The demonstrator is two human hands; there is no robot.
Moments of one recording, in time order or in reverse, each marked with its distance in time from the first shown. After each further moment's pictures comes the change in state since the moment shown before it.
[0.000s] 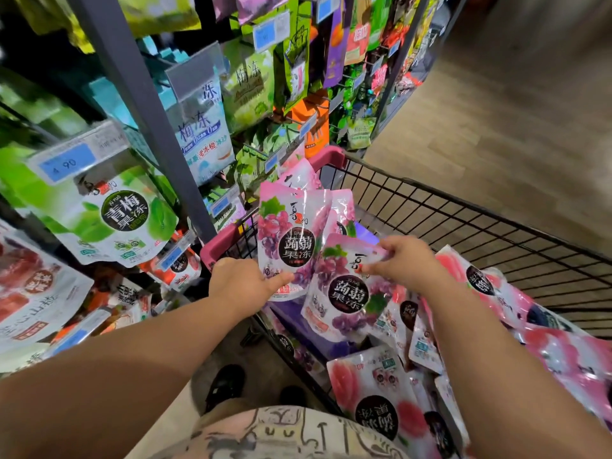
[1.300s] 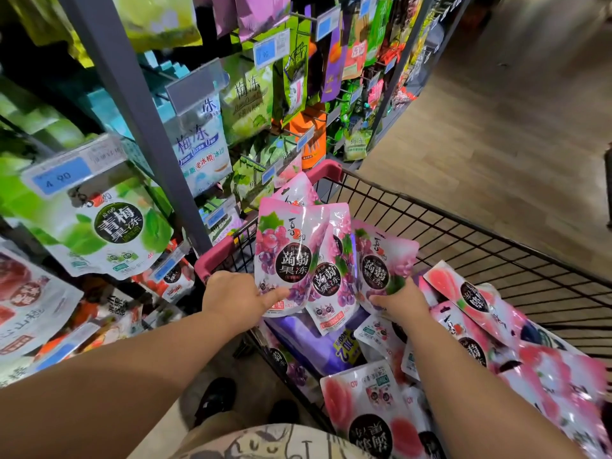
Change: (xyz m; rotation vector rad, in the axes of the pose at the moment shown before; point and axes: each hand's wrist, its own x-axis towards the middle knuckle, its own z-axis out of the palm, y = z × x) left_hand 0.010 -0.008 0.006 0.081 -0.025 0.035; right_hand 0.038 0.074 0.052 0.210 0.197 0.331
